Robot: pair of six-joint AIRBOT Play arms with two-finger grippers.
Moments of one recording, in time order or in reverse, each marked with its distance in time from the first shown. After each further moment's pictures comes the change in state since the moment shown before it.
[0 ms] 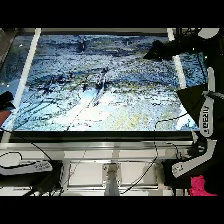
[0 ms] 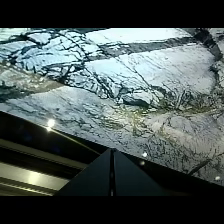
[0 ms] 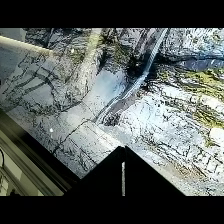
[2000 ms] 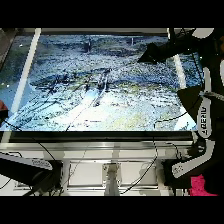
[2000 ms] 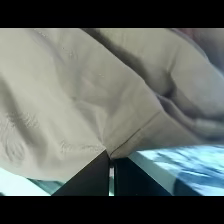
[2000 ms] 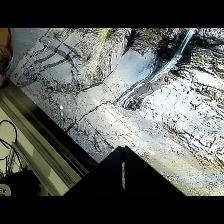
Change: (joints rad) left arm 0.027 -0.291 0.000 0.668 0.340 -0.104; right arm 0.044 0.000 0.000 0.036 0.062 -0.002
